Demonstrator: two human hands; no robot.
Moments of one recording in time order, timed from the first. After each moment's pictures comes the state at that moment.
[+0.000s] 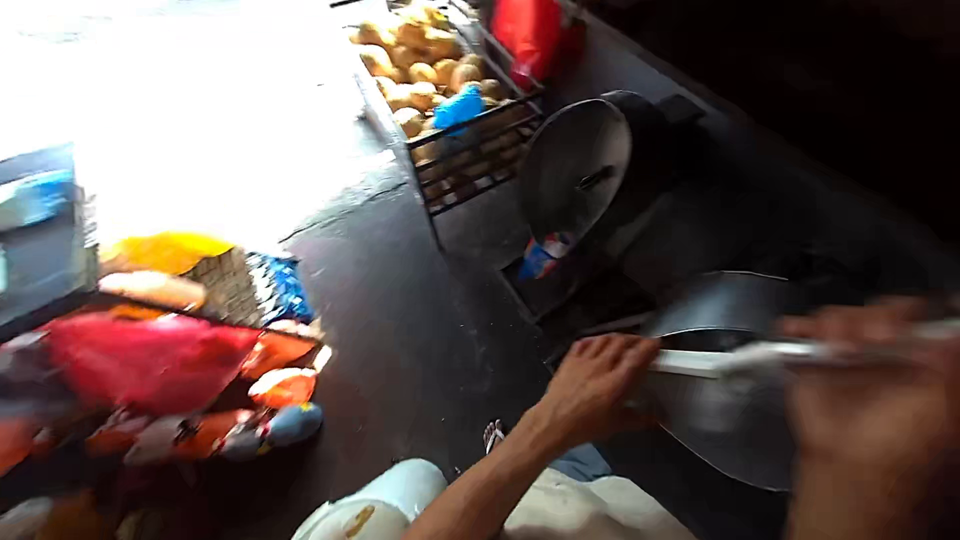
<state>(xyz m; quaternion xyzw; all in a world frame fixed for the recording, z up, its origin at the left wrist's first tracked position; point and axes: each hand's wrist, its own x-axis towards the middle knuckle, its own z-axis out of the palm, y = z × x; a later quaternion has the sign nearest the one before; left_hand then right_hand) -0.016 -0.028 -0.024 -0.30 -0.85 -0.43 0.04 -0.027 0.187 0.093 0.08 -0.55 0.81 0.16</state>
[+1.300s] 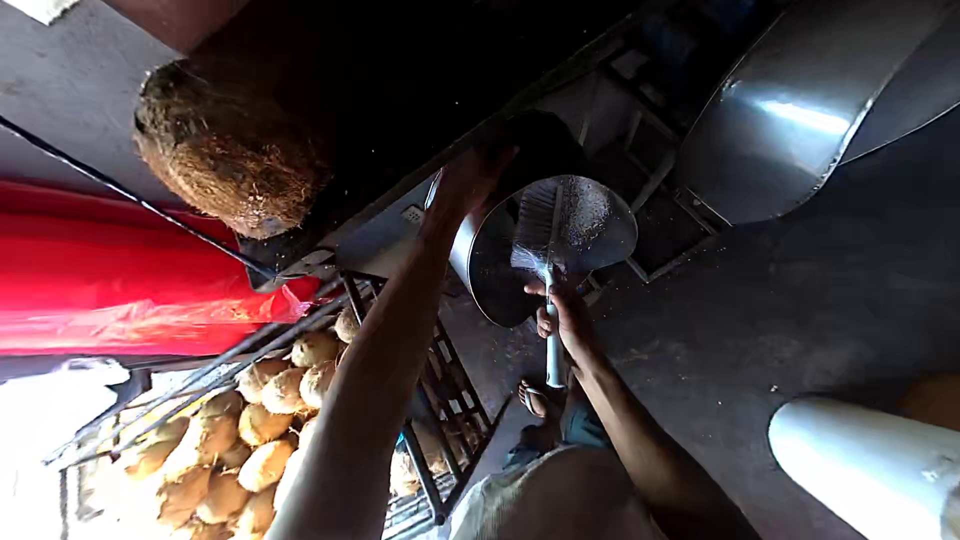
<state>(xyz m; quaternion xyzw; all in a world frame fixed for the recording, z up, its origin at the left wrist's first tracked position) -0.716 0.068 -0.026 -0.73 -0.64 -0.20 -0.17 -0.515 -0.112 -0.153 -0.39 -0.25 0.77 0.44</state>
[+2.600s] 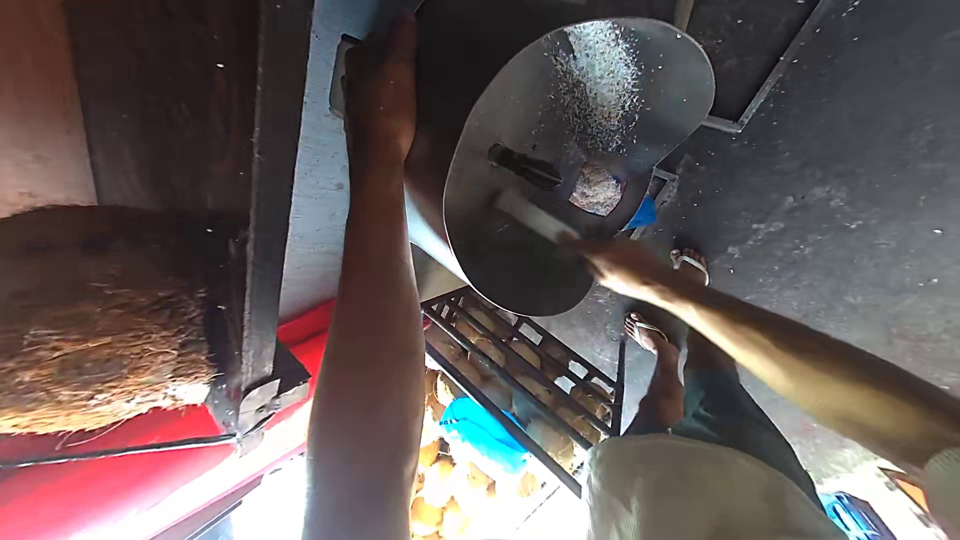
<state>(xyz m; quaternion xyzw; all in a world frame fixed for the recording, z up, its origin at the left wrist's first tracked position) -0.720 0.147 -0.054 -0.66 -0.71 -0.16 -0.19 -0.535 -0.102 -0.293 -0.53 -0.74 0.40 0.12</state>
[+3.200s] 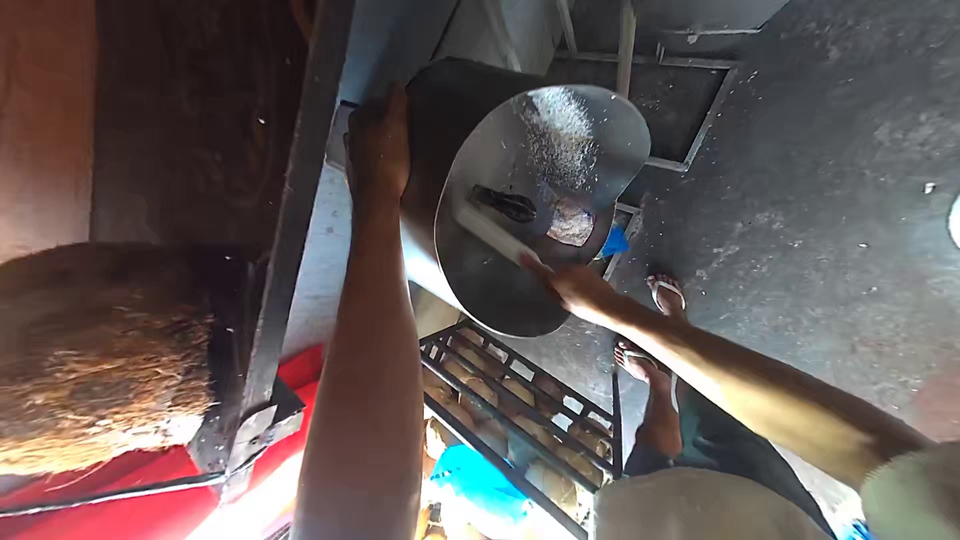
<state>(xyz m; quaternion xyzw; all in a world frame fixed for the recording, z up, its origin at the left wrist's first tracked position) -0.710 0.135 -0.039 -0.68 -0.72 -0.08 -0.12 -0.573 -0.104 -0.281 -0.54 -0.73 0.36 0.21</state>
